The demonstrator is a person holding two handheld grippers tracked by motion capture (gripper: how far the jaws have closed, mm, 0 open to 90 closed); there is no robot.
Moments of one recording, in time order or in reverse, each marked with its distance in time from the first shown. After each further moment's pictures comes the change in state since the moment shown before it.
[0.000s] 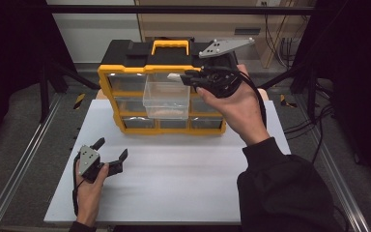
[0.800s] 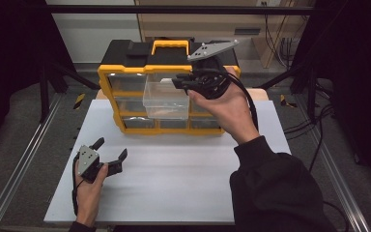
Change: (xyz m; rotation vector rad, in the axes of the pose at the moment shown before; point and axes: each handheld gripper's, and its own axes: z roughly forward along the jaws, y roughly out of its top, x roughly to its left) left arm 0.001 0.000 -0.001 -0.002 0.002 -0.001; right arm 0.007 -0.001 0.021 0.034 0.038 -0.002
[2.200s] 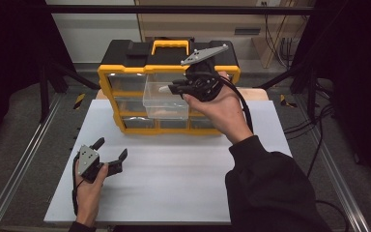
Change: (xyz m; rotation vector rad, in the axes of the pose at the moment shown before) left arm 0.000 0.000 0.001 0.001 -0.005 -0.001; right arm -0.002 -0.009 0.022 0.056 0.023 0.014
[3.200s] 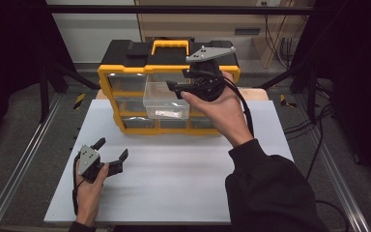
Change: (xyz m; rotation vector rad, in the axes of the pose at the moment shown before) left arm 0.000 0.000 0.001 0.002 -0.010 -0.002; right arm 0.001 -0.001 -0.006 -0.117 -0.105 0.052
